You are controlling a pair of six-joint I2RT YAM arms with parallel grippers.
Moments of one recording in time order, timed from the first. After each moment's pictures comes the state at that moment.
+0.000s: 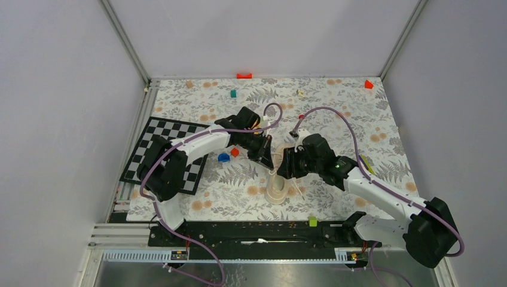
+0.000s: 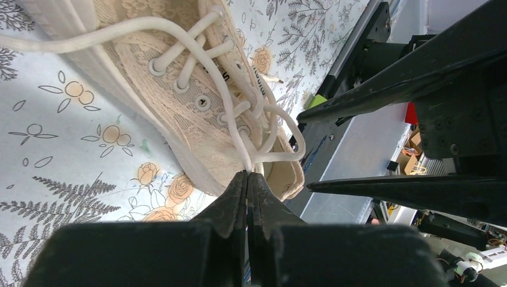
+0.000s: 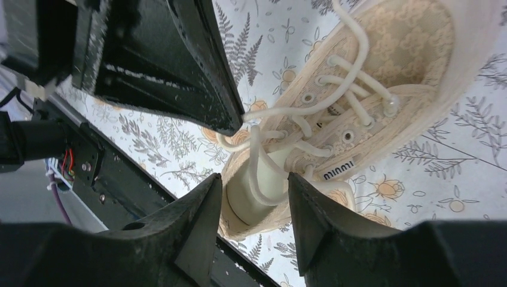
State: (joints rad) left arm -0.65 1.79 1.26 -0.50 0.78 -0.31; right arm 0.69 1.13 0.69 -0.29 -0.22 0.47
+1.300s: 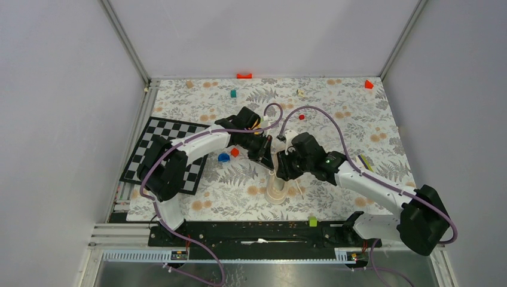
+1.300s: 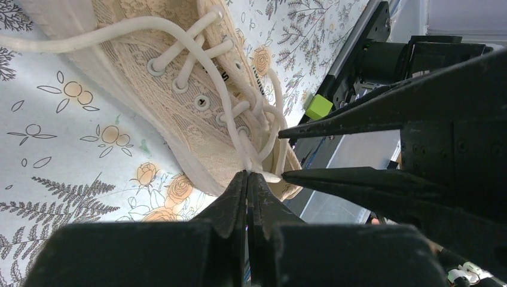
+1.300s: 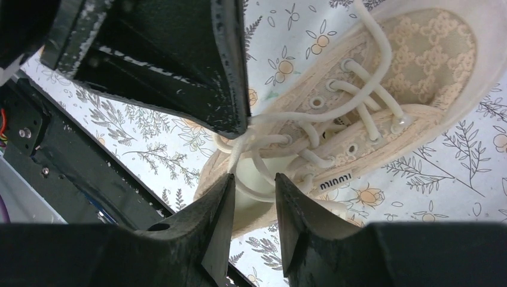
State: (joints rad) left arm -0.66 1.79 1.26 -0.50 0.78 -0.31; right arm 0.74 1.22 0.77 -0.37 -0.18 0.30
